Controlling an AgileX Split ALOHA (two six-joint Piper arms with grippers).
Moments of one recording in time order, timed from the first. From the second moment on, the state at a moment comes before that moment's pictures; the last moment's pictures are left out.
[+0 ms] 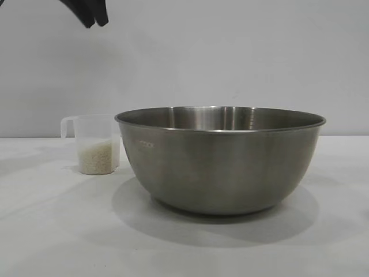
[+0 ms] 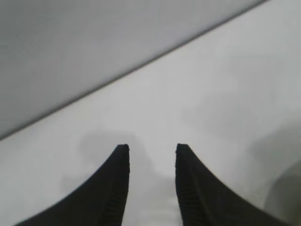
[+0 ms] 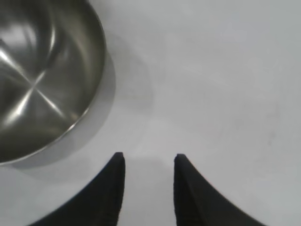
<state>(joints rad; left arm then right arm) -0.21 2.04 -2.05 -0.17 0.87 0.27 0.26 1.08 -0.70 0.12 0.57 -0.20</state>
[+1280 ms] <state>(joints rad) -0.31 1.52 -0.68 -0.36 -0.36 0.31 0.26 0.17 -0.58 0.12 1.24 -0.09</state>
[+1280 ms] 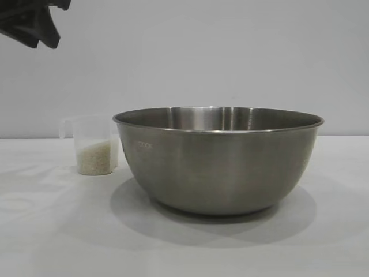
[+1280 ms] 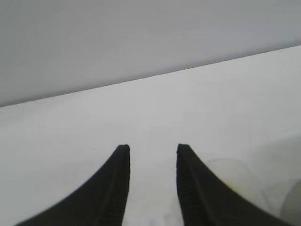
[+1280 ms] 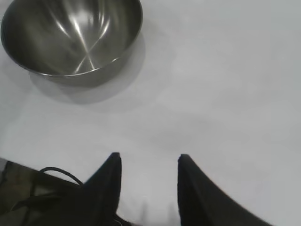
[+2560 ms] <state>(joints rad) -0.31 2.06 -0.42 -0.02 -1.13 0.00 0.26 -0.02 -0.49 0.07 1.15 -0.05</state>
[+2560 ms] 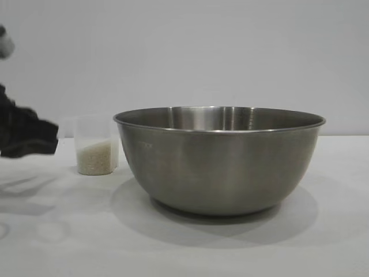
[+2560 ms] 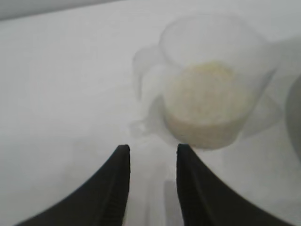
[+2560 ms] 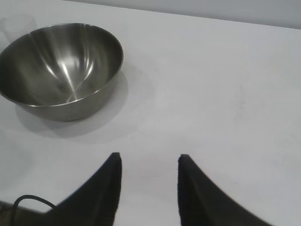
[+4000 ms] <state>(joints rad) -0.31 2.02 -0.68 0.05 -1.13 0.32 0.26 -0.02 -0.49 0.07 1.14 -0.05</state>
